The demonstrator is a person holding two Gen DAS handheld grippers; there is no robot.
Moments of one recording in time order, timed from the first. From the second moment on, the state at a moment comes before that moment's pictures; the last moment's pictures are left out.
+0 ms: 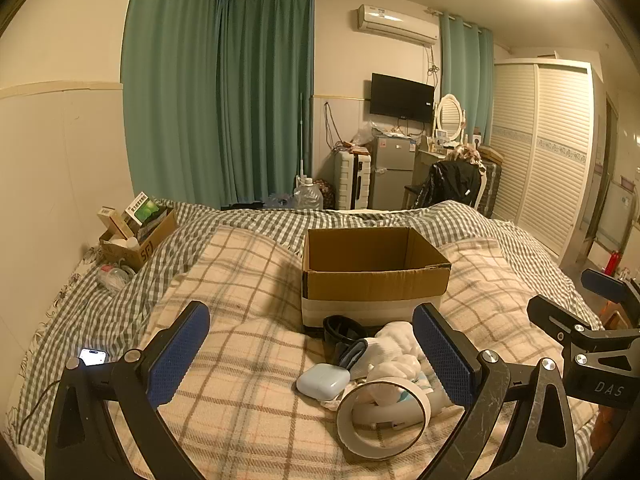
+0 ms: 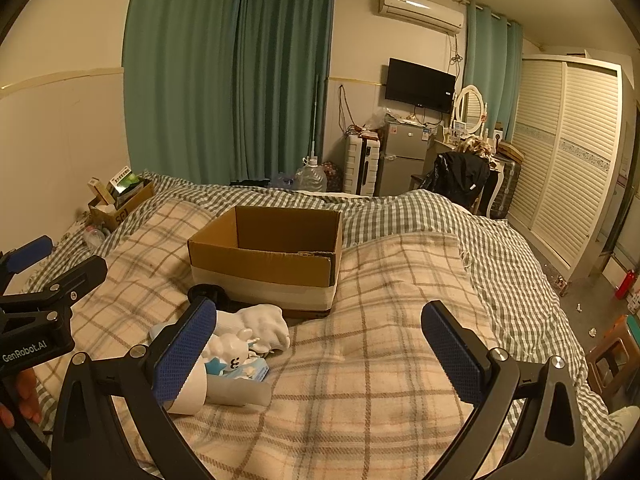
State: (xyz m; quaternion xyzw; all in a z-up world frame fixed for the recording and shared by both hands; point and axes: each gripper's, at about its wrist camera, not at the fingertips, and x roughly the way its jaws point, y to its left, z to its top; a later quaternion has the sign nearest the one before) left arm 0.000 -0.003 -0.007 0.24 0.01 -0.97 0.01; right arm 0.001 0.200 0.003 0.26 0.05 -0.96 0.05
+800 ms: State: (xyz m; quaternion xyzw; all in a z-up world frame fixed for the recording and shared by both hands) left arm 0.002 -0.006 -0.003 0.24 0.01 -0.97 0.00; right arm 0.006 0.189 0.009 0.26 0.06 -0.96 0.06
